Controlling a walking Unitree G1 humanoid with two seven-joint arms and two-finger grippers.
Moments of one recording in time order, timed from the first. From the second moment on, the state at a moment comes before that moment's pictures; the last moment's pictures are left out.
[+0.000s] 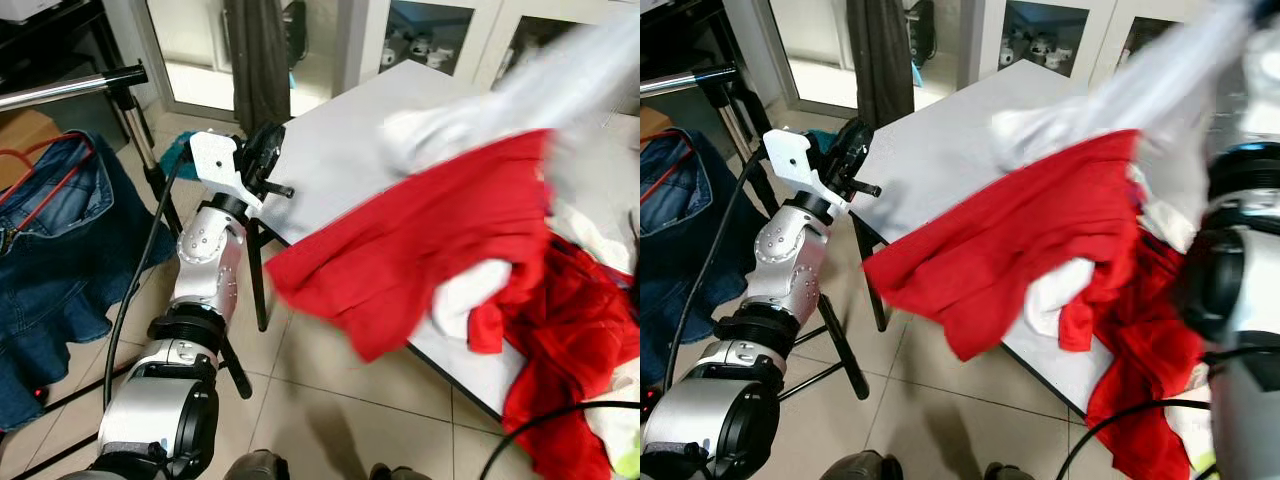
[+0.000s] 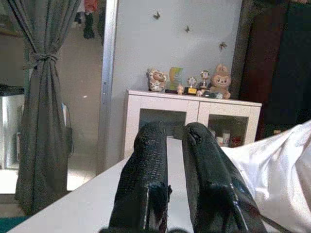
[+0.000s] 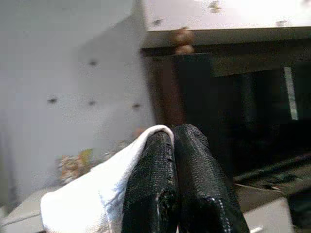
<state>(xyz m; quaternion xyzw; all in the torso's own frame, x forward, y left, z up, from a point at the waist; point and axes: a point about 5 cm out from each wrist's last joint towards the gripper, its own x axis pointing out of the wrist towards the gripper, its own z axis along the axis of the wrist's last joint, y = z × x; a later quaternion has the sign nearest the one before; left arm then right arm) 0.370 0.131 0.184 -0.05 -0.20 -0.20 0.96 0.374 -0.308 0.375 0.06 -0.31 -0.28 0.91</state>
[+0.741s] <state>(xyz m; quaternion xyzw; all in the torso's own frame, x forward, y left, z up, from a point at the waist) 0.367 0.121 0.176 -0.06 -0.18 -0.21 0.96 0.388 -0.175 0.312 -0.04 -0.33 0.10 0.94</state>
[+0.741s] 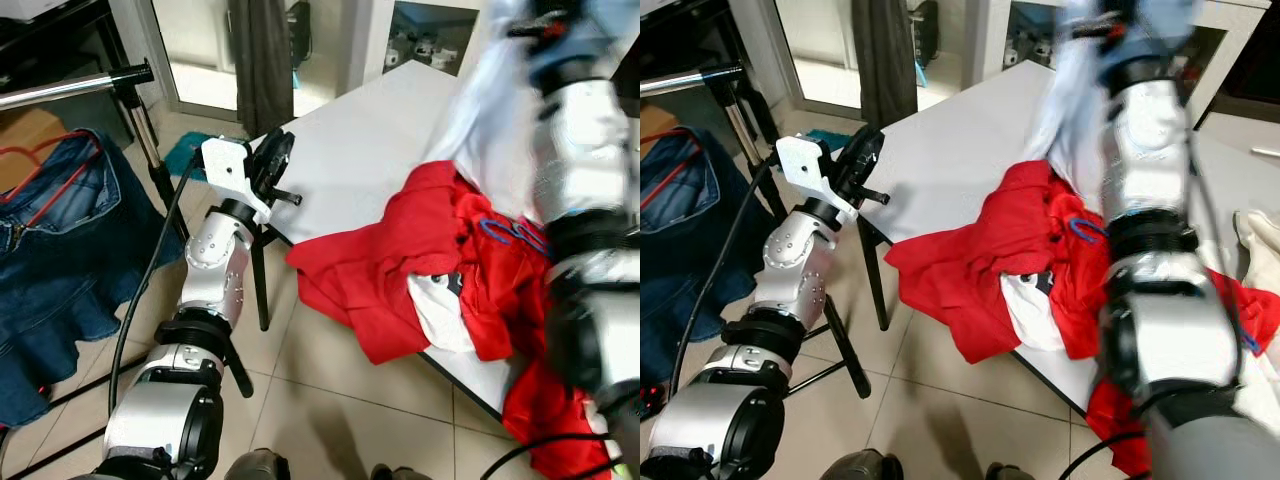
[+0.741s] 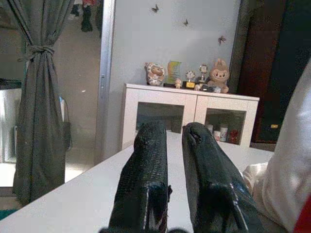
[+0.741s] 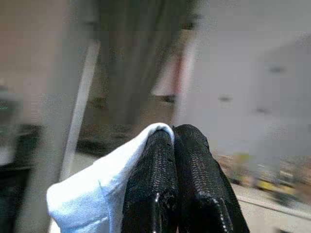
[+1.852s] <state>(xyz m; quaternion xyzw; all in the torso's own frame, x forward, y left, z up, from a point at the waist) 0.363 0.102 0.187 -0.04 -0.21 -0.26 0.94 0.327 -0.075 0.245 -0.15 -0.30 0.32 0.89</state>
